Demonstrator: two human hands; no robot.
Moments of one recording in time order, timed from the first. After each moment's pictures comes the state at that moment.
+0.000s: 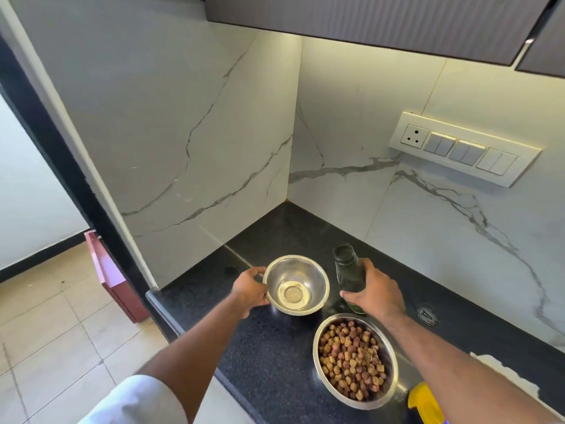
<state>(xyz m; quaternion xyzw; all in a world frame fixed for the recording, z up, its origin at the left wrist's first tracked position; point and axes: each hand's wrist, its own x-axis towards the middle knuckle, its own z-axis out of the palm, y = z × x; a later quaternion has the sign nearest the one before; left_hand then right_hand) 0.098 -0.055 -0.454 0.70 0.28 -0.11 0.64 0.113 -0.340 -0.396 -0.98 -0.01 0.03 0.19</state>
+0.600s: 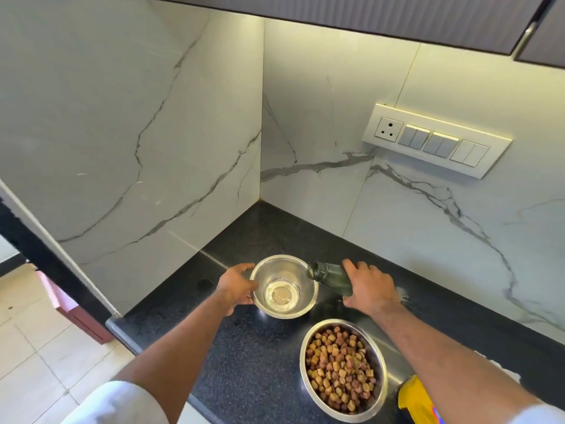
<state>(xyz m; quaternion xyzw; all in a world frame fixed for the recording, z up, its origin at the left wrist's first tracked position) 0.153 -0.055 -0.460 0.74 0.24 -0.16 0.61 0.147 -0.358 -0.405 -0.99 -0.07 0.05 -0.06</state>
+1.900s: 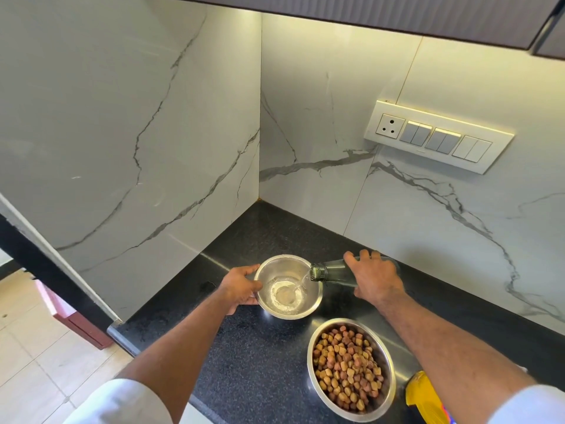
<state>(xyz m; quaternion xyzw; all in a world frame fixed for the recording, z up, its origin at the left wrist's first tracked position) 0.158 -0.047 -0.454 0.72 0.20 -0.21 0.63 0.165 -0.356 -0.401 -0.98 -0.08 0.06 -0.17</state>
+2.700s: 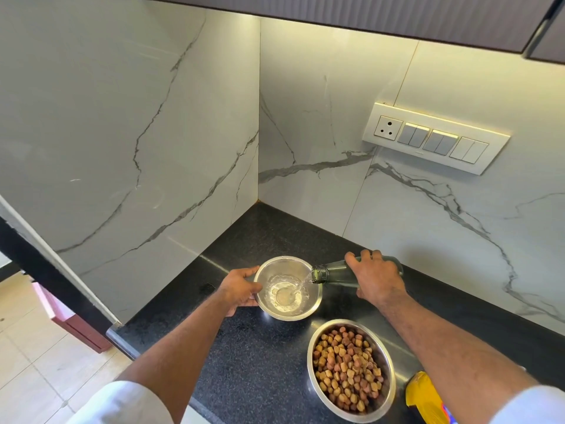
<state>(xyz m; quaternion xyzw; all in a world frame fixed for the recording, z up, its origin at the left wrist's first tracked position) 0.158 -0.046 -0.452 0.70 0.21 -0.22 0.65 0.163 -0.358 -0.396 -0.98 -0.08 0.06 -0.18</state>
